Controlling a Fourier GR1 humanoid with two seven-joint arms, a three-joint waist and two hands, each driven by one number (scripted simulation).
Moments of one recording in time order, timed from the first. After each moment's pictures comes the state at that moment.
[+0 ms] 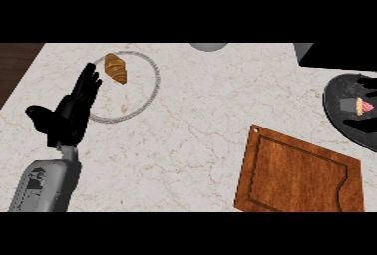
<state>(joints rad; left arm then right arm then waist) -0.29 0.17 0.05 -1.45 0.01 0.06 0.08 -0.72 -0.64 -0.54 -0.28 0.75 0.00 -0.54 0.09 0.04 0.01</state>
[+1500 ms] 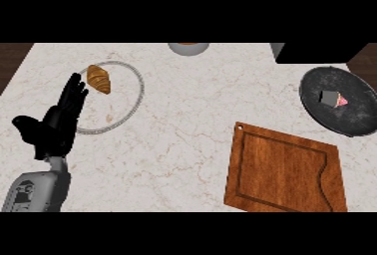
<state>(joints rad) -0.21 0.18 0.09 -1.49 0.01 0.08 0.08 -0.42 -0.94 -0.76 -0.22 0.41 0.51 -0.84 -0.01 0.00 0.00</state>
